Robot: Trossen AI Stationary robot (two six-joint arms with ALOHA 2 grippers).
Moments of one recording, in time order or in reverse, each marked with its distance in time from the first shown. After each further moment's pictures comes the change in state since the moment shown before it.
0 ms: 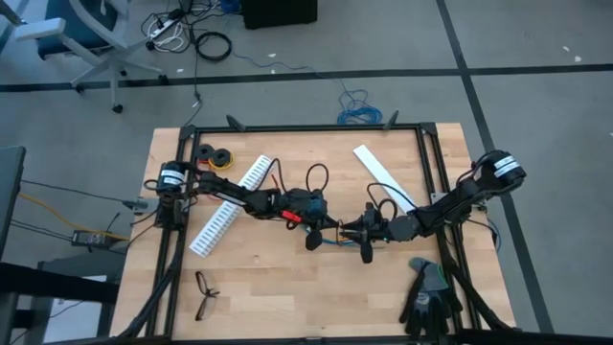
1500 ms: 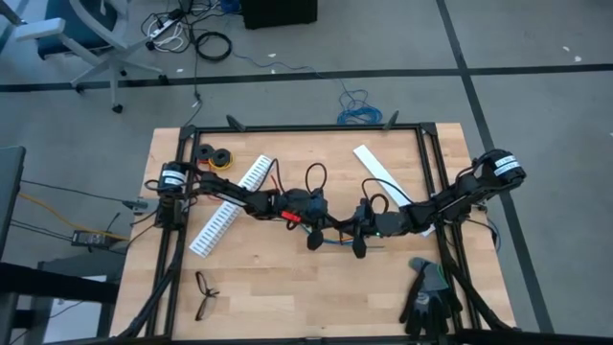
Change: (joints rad) left arm 0.002 0.003 -0.001 0.072 -0.019 0.002; right arm -0.080 -0.003 0.082 -0.250 -0.098 0.031
